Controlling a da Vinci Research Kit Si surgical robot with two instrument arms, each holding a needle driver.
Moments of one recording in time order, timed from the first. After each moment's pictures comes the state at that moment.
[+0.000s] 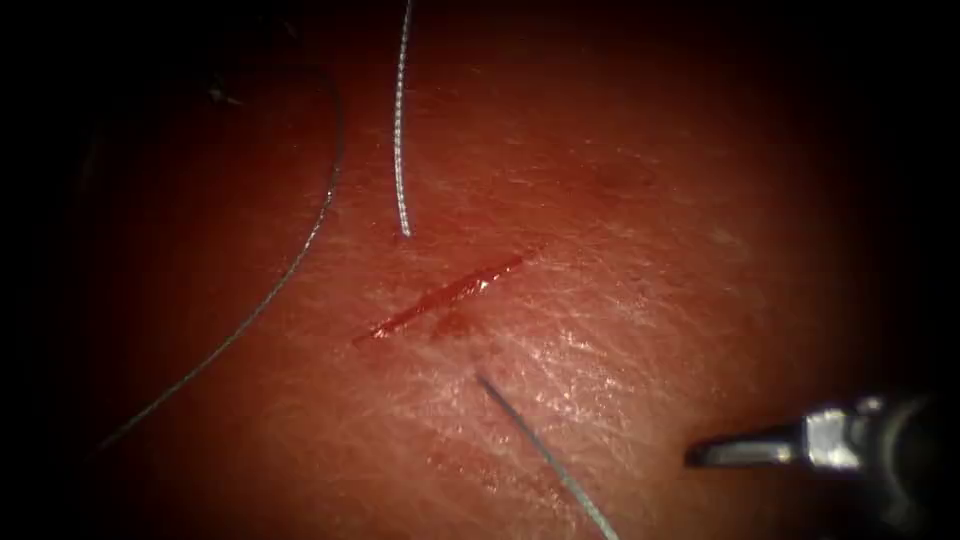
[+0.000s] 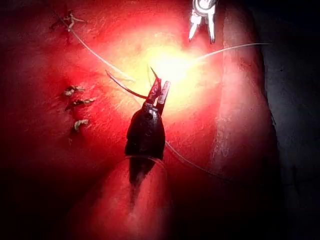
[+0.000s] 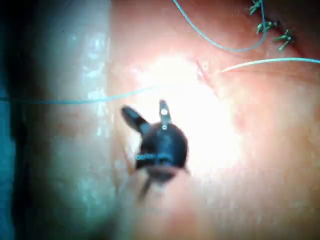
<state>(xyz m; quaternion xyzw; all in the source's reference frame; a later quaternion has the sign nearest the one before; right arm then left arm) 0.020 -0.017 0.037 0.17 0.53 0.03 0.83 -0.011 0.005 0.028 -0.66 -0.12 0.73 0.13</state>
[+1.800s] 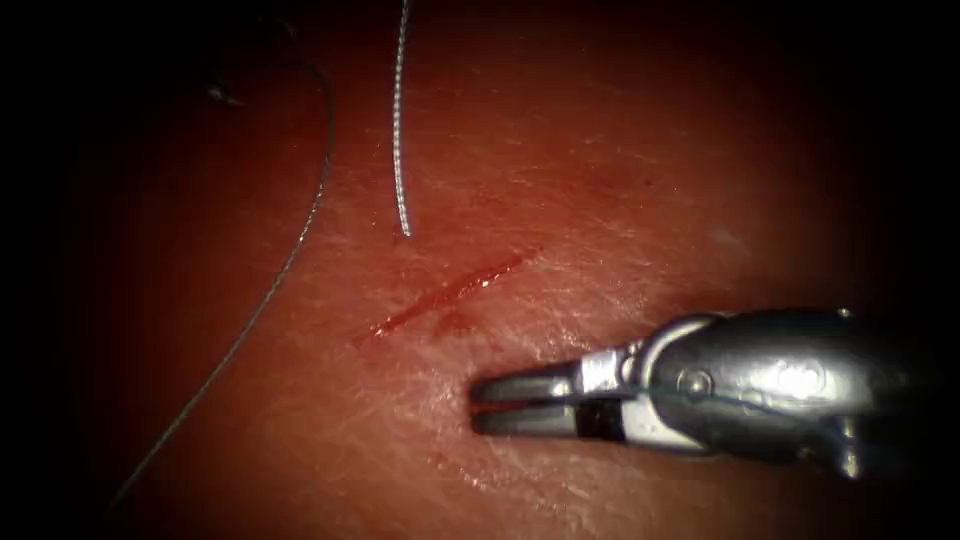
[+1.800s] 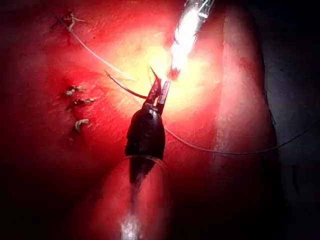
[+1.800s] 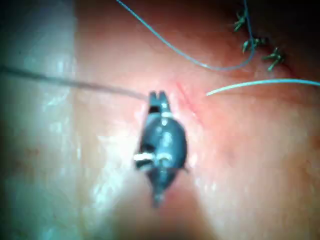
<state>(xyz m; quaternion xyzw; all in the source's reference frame) 0.028 -0.018 0.042 0.17 0.54 0.03 0.82 -0.010 0.005 0.028 -0.66 -0.13 0.73 0.13</state>
